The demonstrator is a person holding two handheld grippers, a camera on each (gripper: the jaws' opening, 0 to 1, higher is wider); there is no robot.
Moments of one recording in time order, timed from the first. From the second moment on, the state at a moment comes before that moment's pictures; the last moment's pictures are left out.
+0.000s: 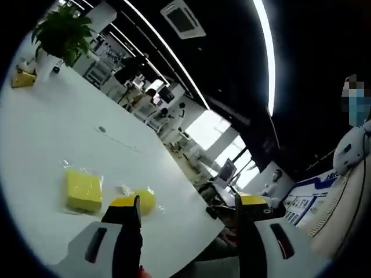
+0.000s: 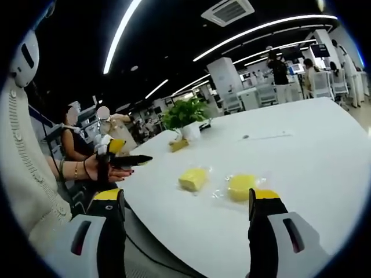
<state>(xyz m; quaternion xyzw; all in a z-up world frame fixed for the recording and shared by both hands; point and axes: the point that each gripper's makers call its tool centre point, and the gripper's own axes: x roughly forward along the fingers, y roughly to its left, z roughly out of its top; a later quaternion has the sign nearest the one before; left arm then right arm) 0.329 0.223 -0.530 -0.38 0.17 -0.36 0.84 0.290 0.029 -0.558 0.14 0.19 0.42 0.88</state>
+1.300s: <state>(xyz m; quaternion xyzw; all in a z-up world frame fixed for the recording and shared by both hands) 0.474 0.156 -0.664 -0.49 0.36 -0.12 0.79 0.323 -0.004 -0.607 0.20 0.23 0.40 0.87</state>
